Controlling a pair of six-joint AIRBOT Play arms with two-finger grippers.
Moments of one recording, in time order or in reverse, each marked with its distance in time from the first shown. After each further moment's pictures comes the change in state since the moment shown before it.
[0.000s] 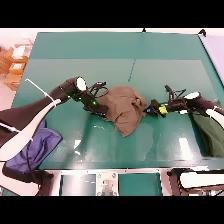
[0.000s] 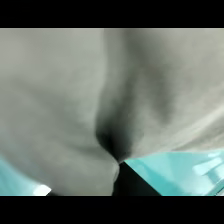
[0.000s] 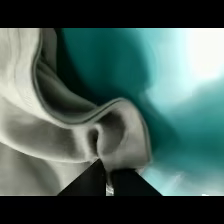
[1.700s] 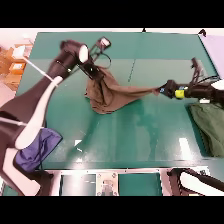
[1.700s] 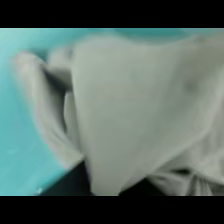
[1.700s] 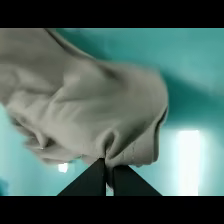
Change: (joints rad) left arm 0.000 -0.161 0.579 0.535 0.060 0.125; right arm -0.055 0.292 0.043 -0.016 -0.065 0.025
